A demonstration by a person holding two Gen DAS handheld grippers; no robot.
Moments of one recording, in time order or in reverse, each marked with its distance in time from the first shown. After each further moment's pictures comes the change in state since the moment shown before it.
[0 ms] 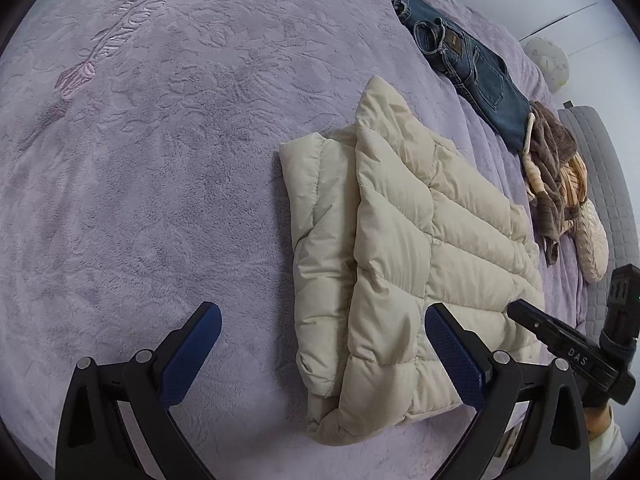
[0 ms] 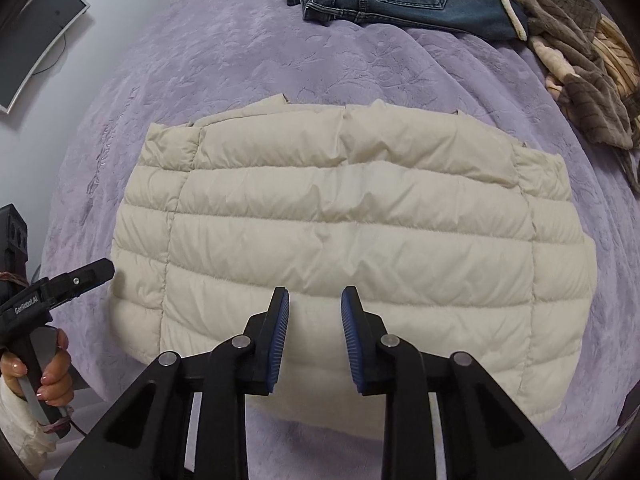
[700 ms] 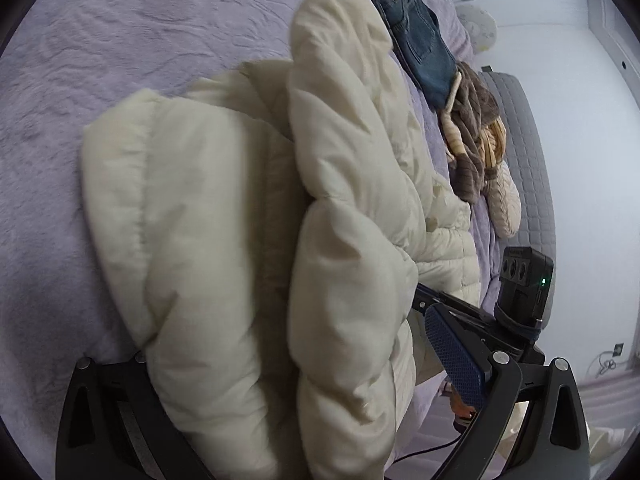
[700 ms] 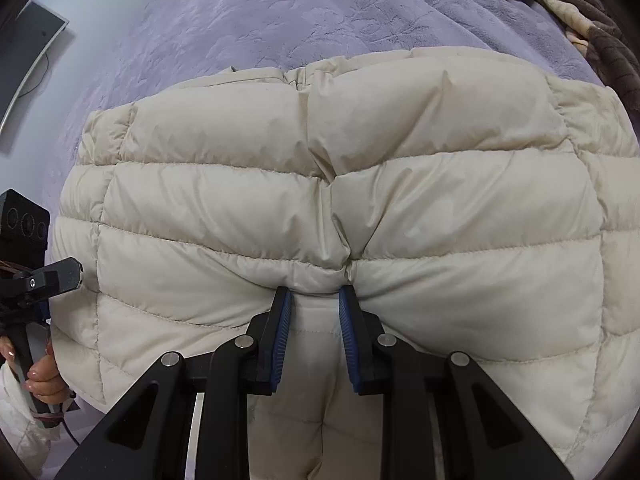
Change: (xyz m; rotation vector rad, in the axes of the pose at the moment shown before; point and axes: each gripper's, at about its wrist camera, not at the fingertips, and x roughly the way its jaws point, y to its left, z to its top) left arm 0.093 -0.030 0.047 0.095 0.232 -0.413; right arm 0.073 -0.031 0.010 0.079 0.033 0.069
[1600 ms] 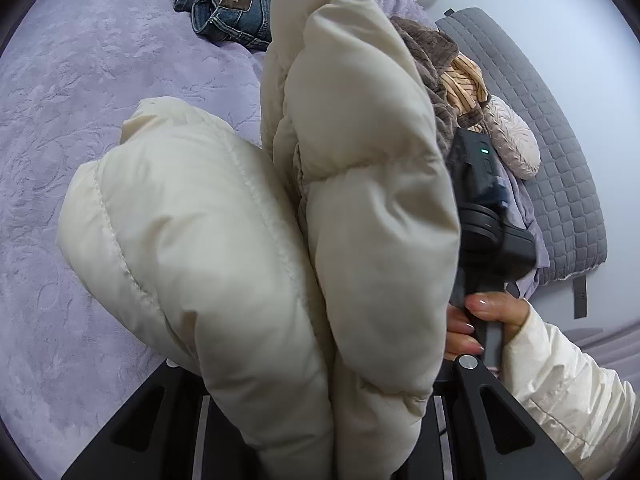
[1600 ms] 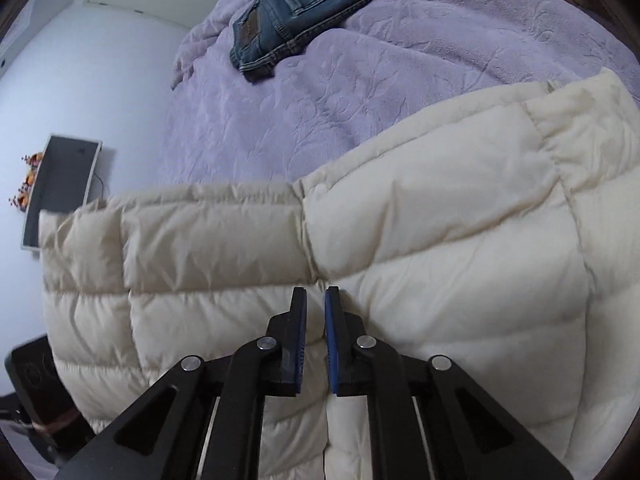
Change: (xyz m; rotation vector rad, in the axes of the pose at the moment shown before) left arm 0.017 -0.180 -0.023 0.306 -0.048 0.235; right arm -0.040 -0.089 0.036 0.327 -0.104 0.398
